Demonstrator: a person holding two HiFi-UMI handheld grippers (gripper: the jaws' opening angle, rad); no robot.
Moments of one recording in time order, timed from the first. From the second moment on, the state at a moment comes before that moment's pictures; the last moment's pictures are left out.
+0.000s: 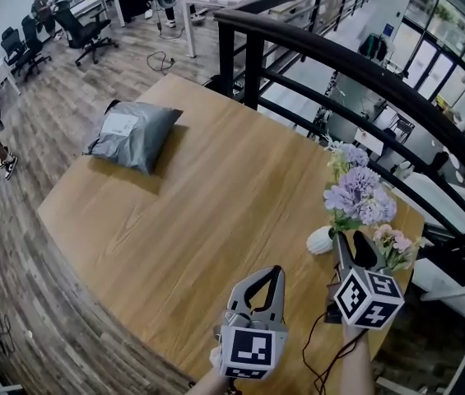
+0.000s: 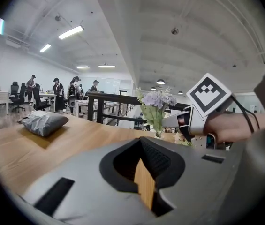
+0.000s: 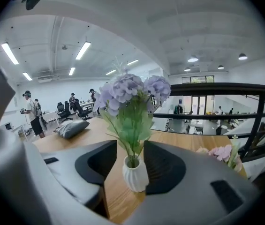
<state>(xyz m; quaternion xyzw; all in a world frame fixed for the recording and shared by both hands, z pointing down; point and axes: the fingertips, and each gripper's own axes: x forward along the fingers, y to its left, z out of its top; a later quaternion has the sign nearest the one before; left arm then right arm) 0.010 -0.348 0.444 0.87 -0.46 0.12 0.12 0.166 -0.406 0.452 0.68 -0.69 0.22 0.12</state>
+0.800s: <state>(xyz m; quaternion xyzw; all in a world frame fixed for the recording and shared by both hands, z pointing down) 0.015 -0.350 0.471 0.87 -0.46 0.13 0.14 0.166 -0.428 0.480 0.68 -0.69 0.21 0.14</state>
